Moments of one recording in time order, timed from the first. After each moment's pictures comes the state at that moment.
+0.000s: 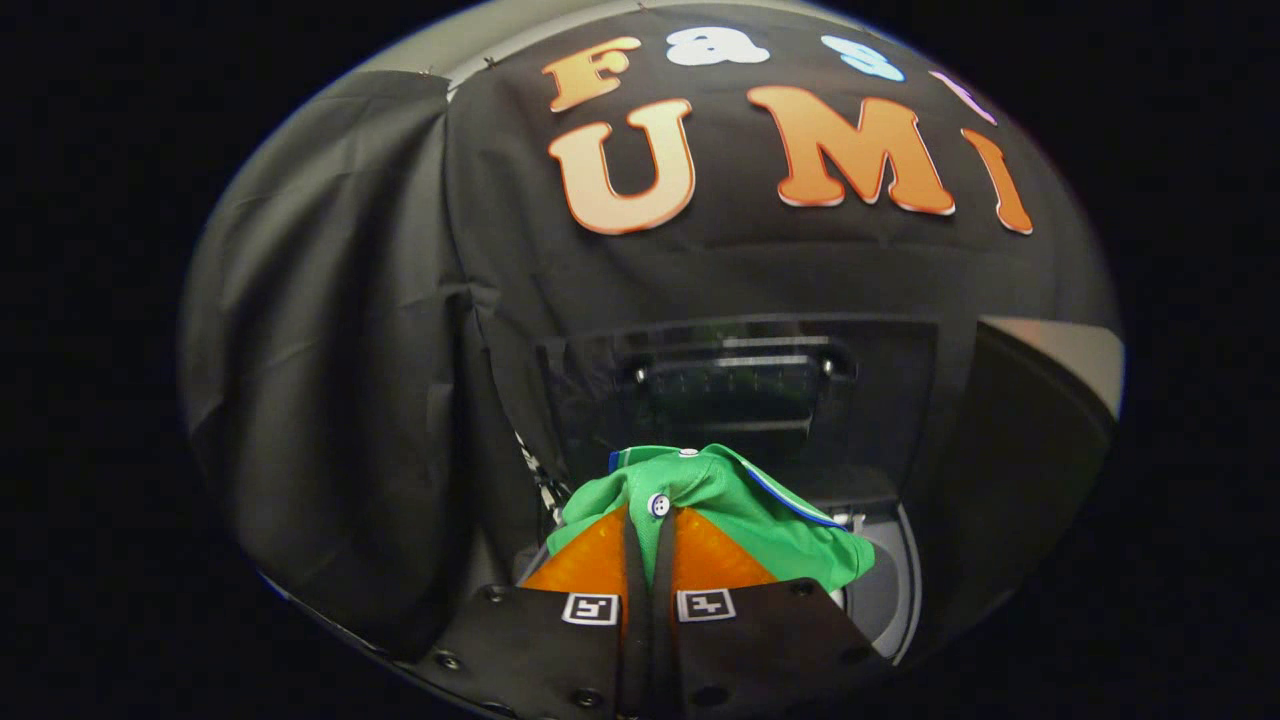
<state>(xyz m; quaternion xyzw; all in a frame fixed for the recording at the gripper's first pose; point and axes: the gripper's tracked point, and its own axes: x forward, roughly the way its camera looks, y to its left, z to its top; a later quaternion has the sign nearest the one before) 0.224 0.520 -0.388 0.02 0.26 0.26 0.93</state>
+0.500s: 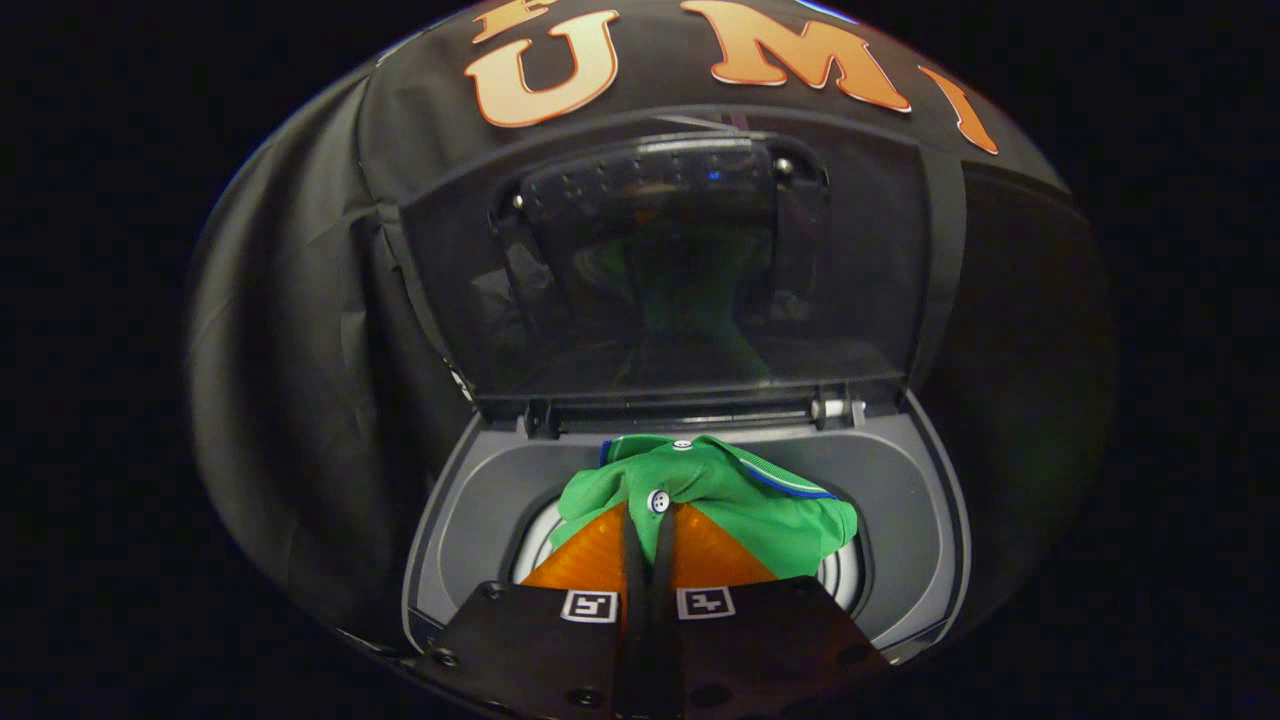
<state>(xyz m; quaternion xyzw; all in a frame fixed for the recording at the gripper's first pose) 0.239 0.495 -0.510 0.01 0.38 0.18 0.91</state>
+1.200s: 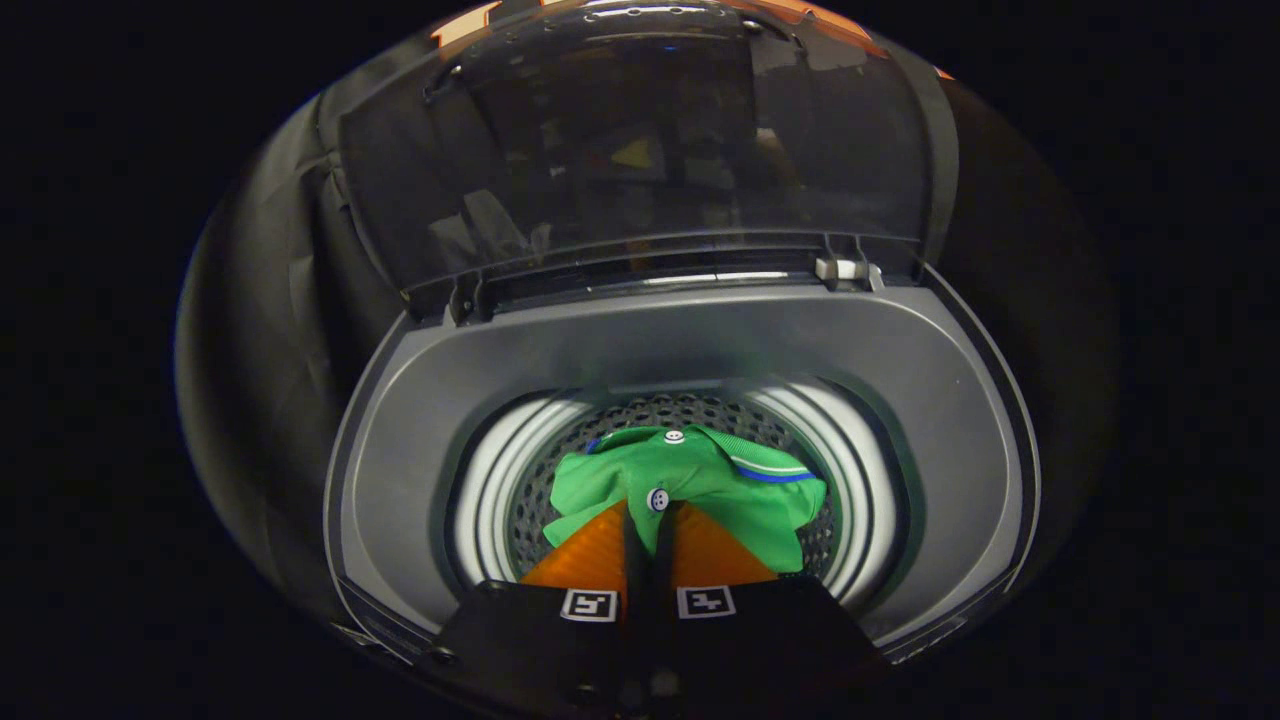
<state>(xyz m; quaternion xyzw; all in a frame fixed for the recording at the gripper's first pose) 0.207 0.477 -0.588 0.00 0.48 0.13 0.87</state>
